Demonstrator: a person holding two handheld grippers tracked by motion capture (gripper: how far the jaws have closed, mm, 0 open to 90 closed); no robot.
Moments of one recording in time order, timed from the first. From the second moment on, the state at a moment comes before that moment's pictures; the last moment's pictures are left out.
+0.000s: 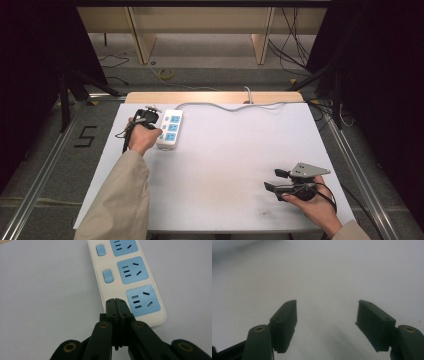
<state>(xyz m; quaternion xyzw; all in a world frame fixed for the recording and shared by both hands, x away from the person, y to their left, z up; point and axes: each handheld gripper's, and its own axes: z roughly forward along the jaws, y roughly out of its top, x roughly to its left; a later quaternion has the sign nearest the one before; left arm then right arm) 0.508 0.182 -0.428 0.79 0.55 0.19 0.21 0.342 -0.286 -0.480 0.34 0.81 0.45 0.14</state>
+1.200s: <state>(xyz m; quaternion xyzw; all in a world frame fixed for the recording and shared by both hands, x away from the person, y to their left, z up) 0.516 0.176 -0.439 0.78 0.55 0.19 0.20 0.343 -0.287 -0.480 0.34 0.81 0.45 0.14</state>
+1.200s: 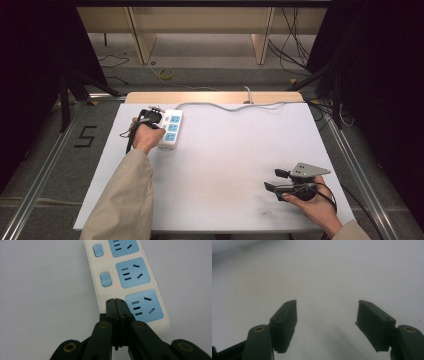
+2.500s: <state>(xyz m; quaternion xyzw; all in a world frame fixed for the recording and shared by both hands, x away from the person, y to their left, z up) 0.520 0.171 -0.443 0.78 0.56 0.19 0.20 0.342 -0.287 -0.480 0.34 0.81 0.45 0.14</state>
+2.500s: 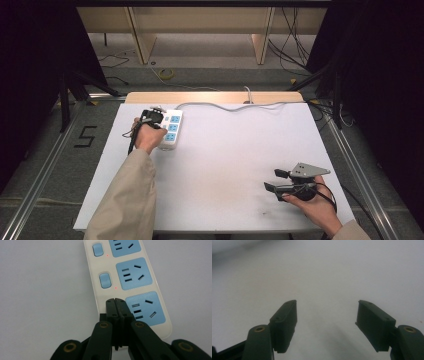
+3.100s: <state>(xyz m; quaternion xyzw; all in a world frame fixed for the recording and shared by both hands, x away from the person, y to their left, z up) 0.521 0.167 -0.444 0.78 0.56 0.20 0.19 0.342 -0.286 -0.480 0.34 0.81 0.45 0.14</state>
